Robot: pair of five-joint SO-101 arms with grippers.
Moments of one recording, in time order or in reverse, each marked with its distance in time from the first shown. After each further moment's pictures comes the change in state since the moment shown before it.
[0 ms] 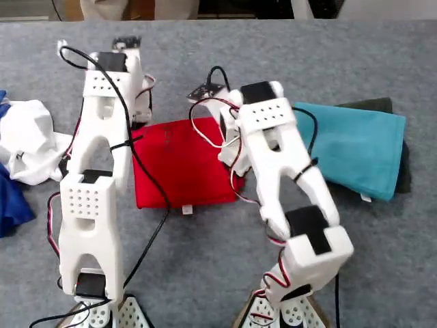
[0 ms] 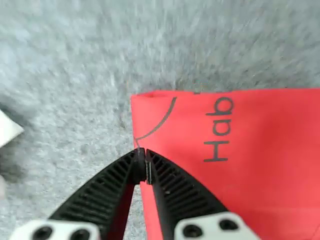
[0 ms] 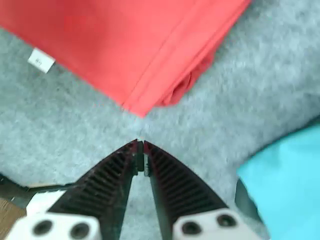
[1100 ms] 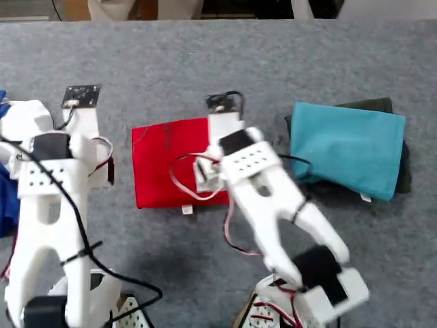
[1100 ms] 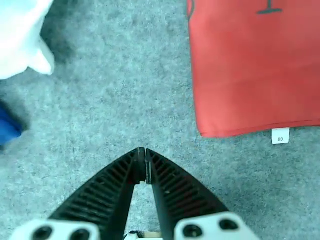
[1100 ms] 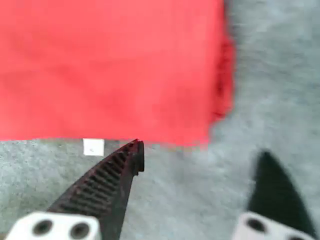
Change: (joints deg) left arm -9.1 -73.5 80.5 -12.5 -9.4; right arm -13.0 -11.8 28.4 -27.5 -49.8
